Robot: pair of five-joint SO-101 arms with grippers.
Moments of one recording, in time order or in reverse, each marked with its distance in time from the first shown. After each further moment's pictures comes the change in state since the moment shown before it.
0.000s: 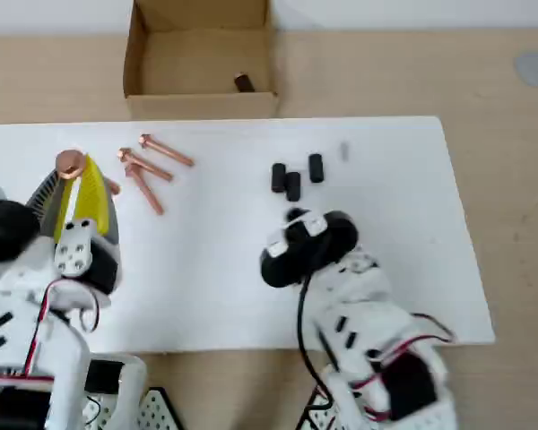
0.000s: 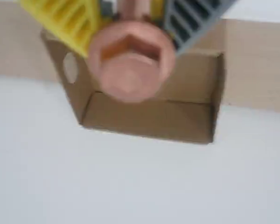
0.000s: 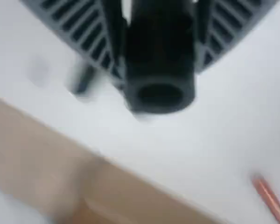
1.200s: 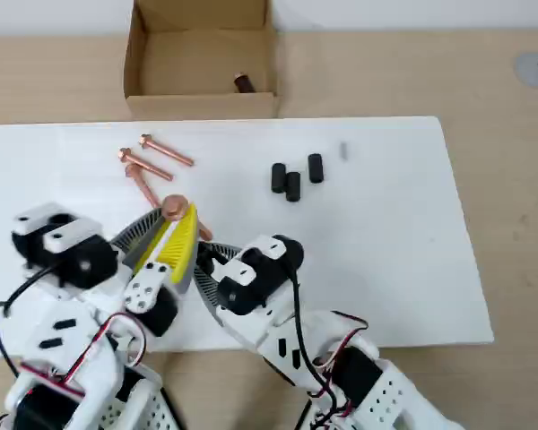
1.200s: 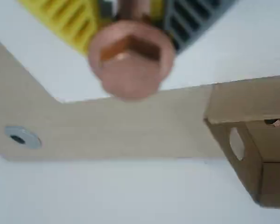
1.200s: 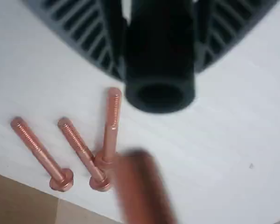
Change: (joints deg) left arm 24.8 -17.0 15.6 2.1 2.8; right arm -24.1 -1.2 18.7 -24.0 -19.6
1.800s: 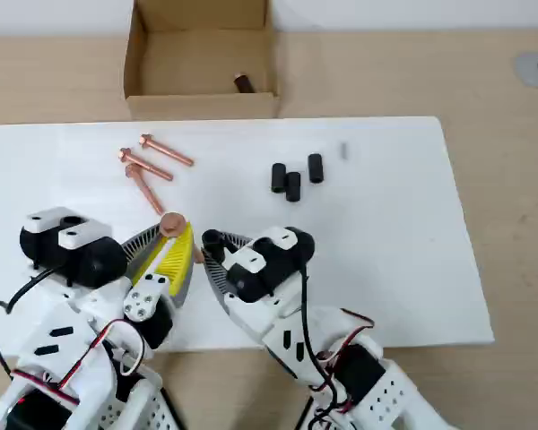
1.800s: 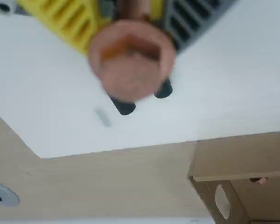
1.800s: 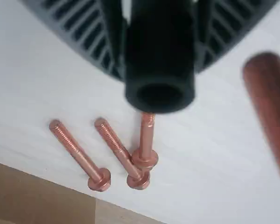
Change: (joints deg) left arm 0.0 0.0 -1.6 10.2 -1.8; right arm 4.3 0.0 0.0 0.0 0.0
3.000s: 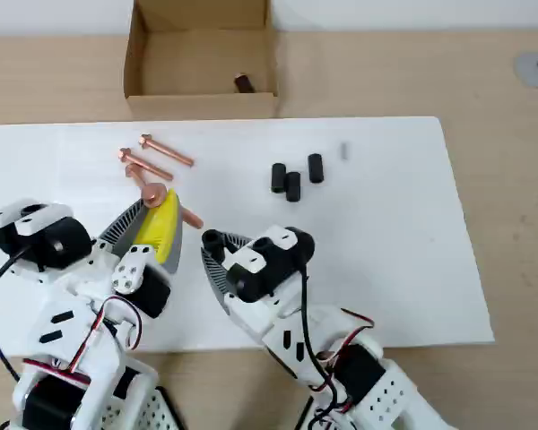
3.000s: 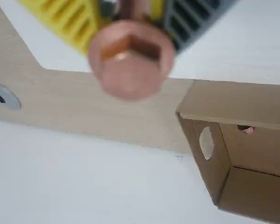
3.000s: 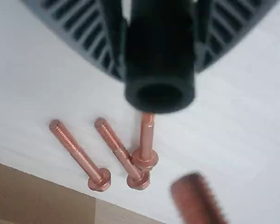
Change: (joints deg) left arm -6.9 -0.1 6.7 -14.9 9.6; right arm 0.0 0.0 0.0 0.0 0.0
